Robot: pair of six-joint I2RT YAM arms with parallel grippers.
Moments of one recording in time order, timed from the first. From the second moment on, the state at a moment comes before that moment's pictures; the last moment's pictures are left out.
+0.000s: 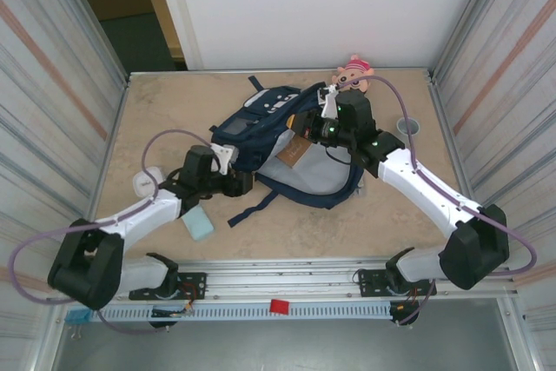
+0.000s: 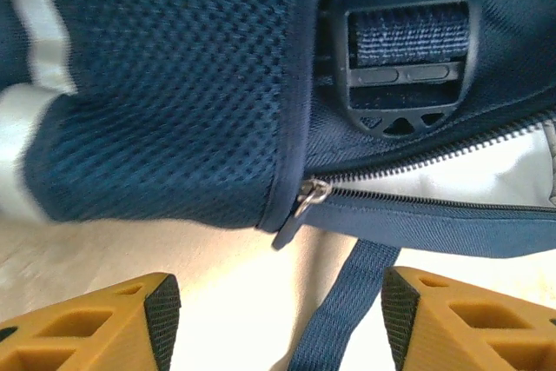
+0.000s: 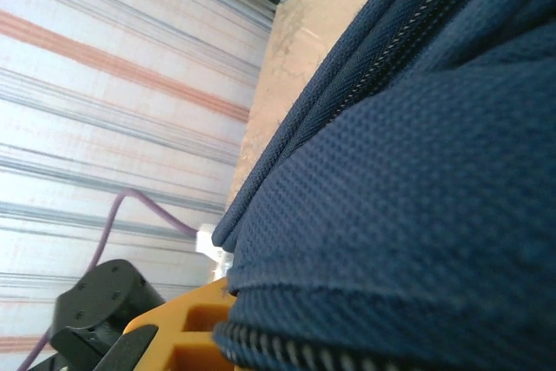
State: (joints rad) left arm -0.46 1.28 0.57 0.00 0.35 -0.28; right arm 0.55 1.35 1.13 -0.17 -0.39 0.87
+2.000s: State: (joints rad) left arm -0.47 1.44 0.49 0.22 0.56 -0.41; right arm 0.51 1.27 0.75 -0.14 -0.40 1.05
